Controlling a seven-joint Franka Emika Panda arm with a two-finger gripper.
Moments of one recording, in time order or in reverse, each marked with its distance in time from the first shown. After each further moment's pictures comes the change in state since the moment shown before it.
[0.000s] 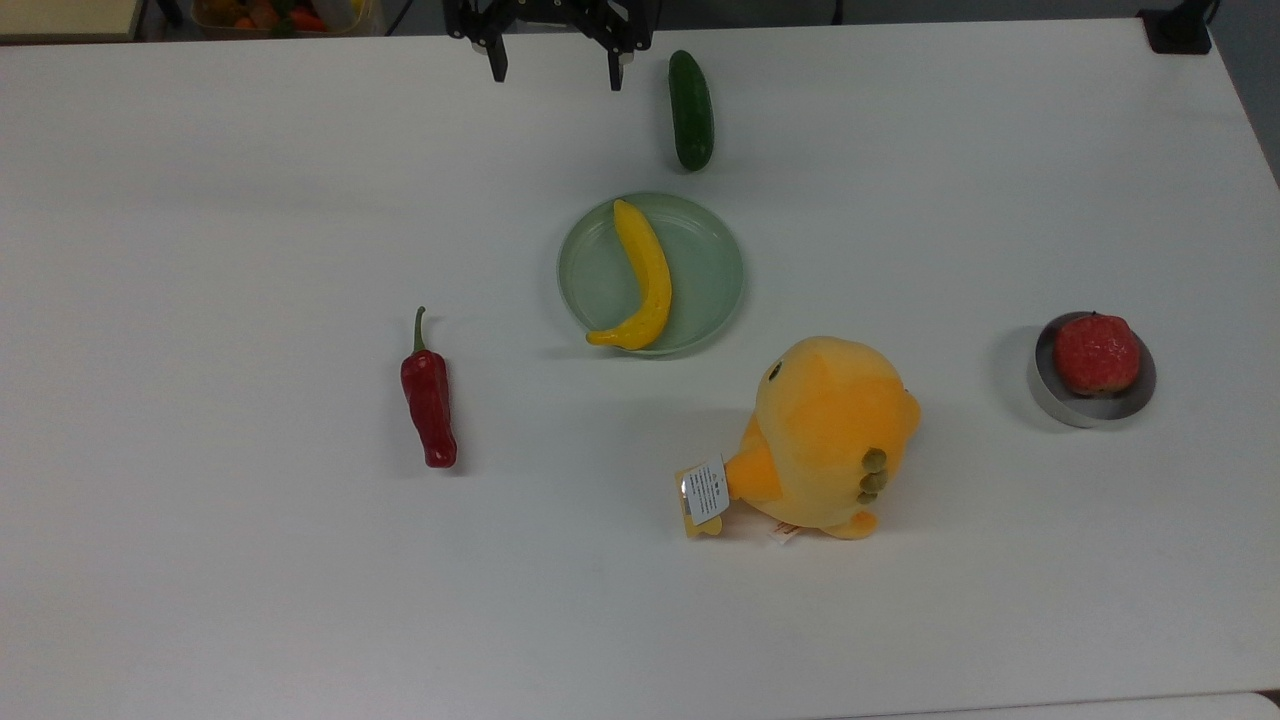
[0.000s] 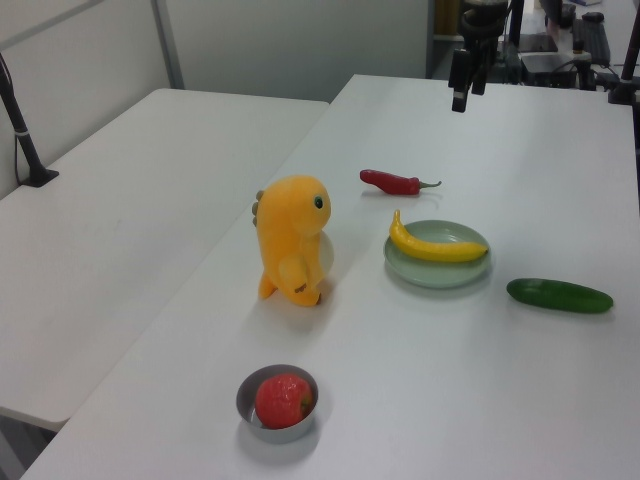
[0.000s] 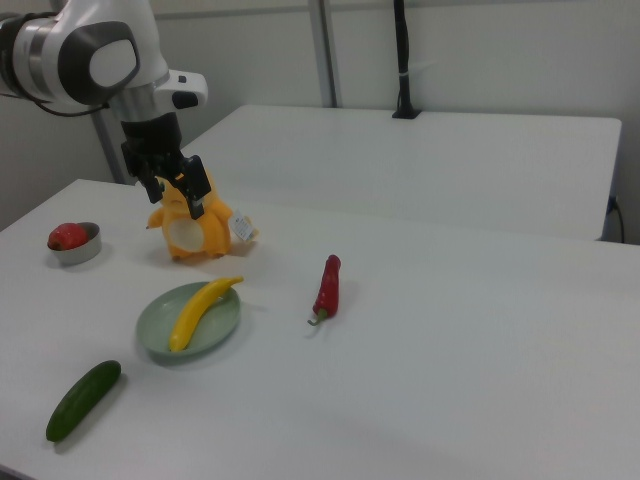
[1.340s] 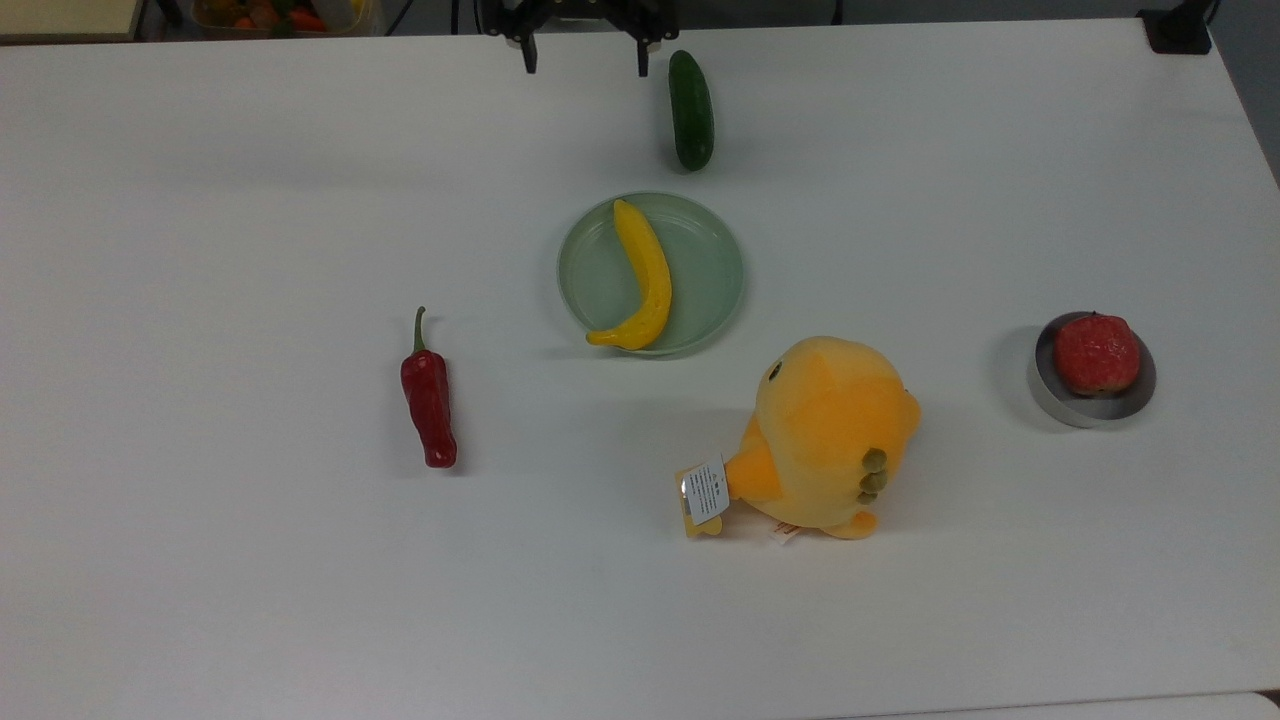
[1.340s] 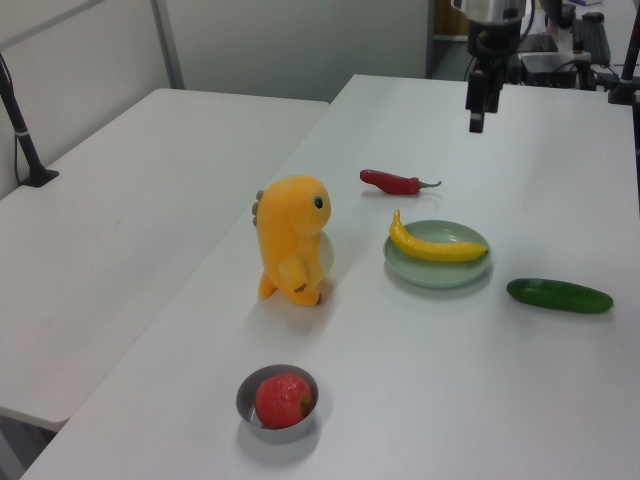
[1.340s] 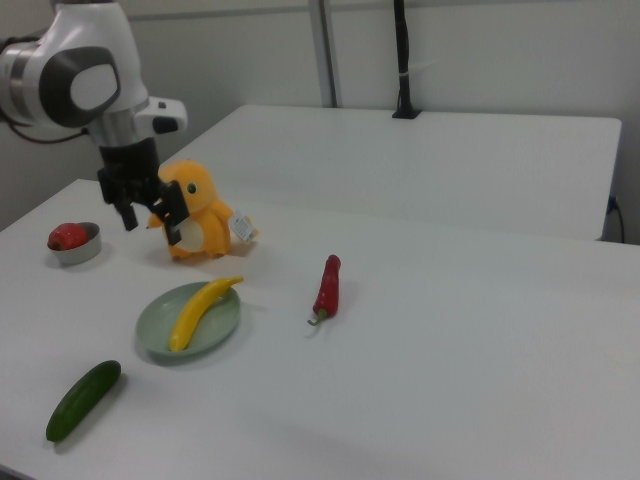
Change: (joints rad) arm 0.022 -0.065 0.022 -0.132 0.000 0.000 -0.031
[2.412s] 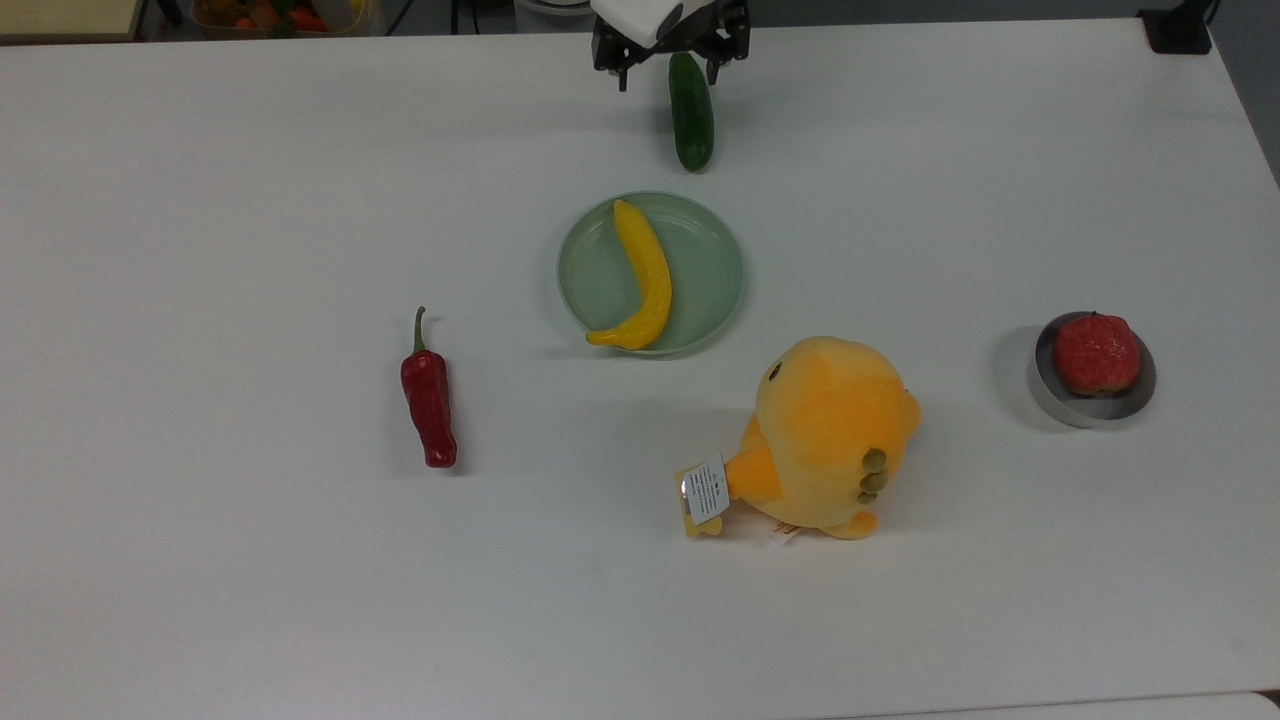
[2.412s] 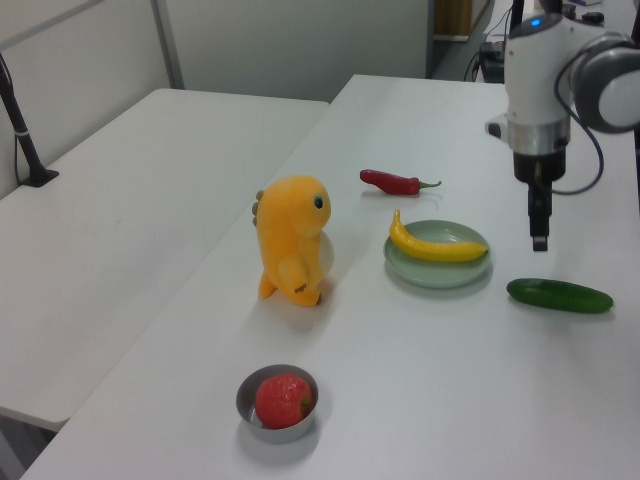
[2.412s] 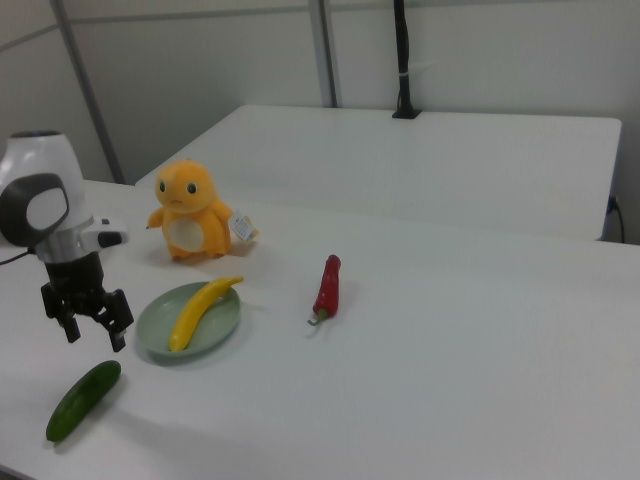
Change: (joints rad) arm 0.063 -0.105 0.147 -0.479 0.001 0.236 0.012
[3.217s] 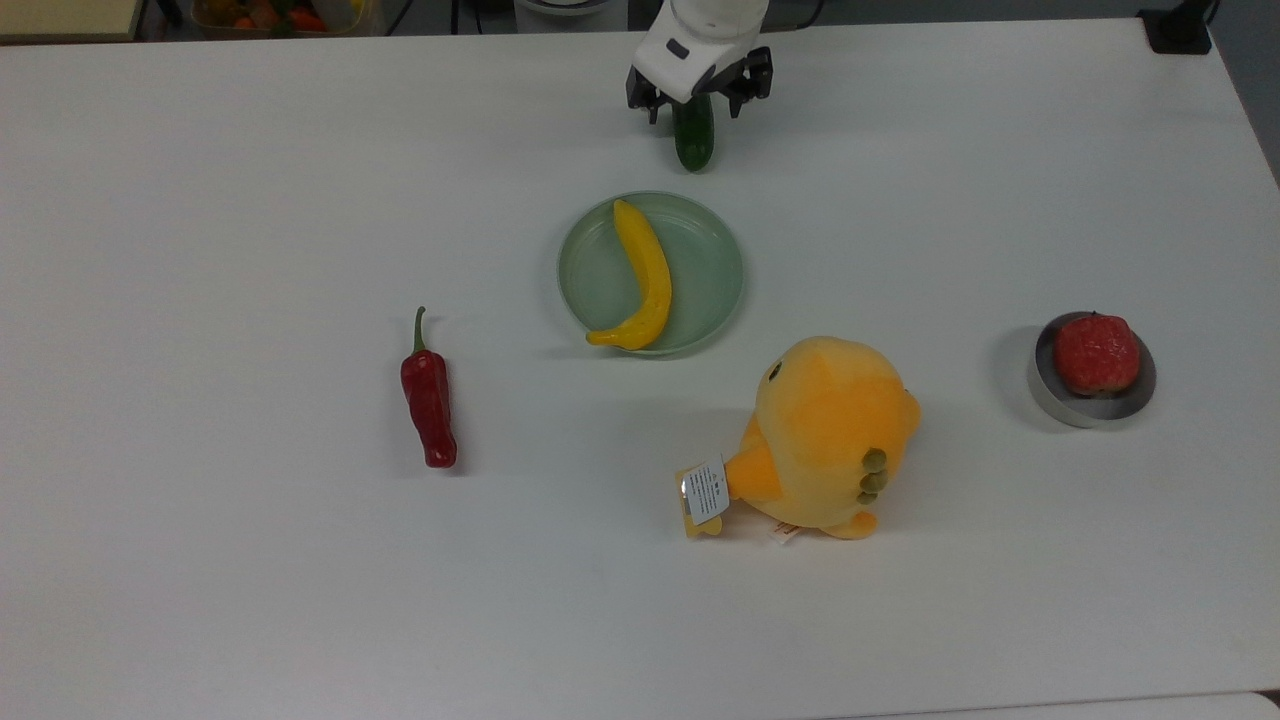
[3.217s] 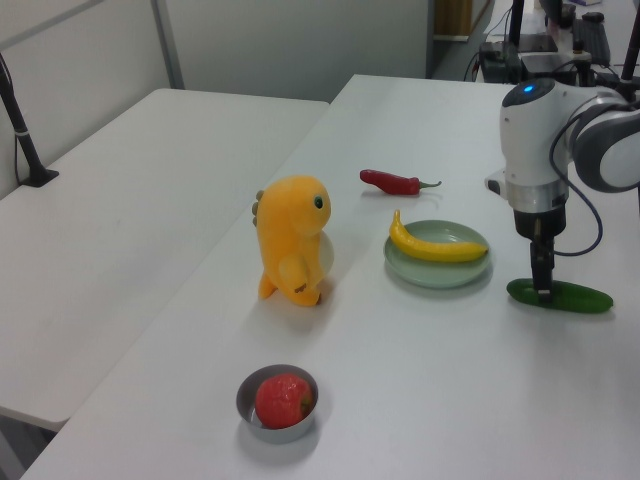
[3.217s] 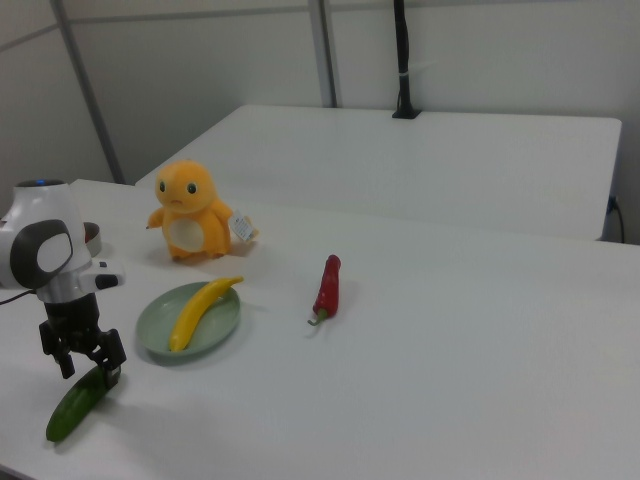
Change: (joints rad) arm 0.043 0.131 0.037 -0.065 0.000 0.139 0.077
